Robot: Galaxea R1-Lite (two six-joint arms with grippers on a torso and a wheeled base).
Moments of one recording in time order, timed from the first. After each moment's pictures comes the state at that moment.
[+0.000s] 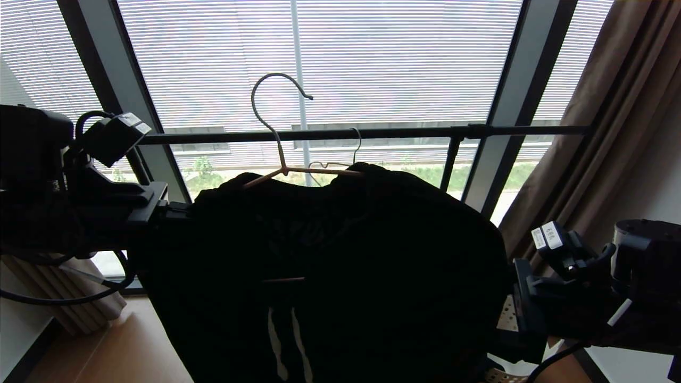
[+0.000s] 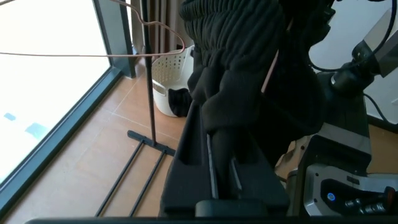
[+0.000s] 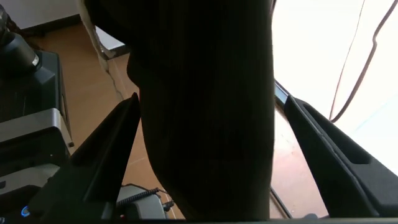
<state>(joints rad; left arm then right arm) -0.09 1.50 -0.96 -0.04 -1.05 0.34 0.35 1.59 -0.37 -0.86 0.78 -0.16</state>
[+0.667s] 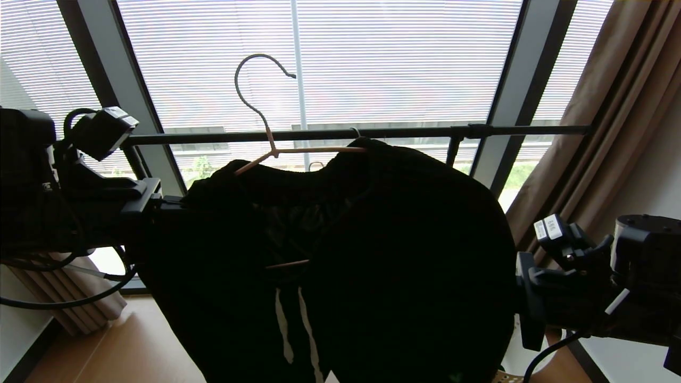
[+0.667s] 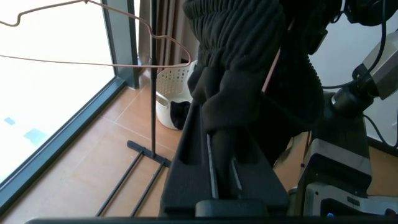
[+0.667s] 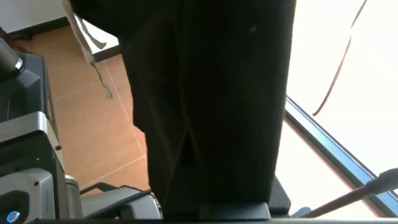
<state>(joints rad) -0.07 1.49 -0.89 -0.22 -1.05 0.21 0.28 1.61 -0.39 -0.86 0.78 -0.16</state>
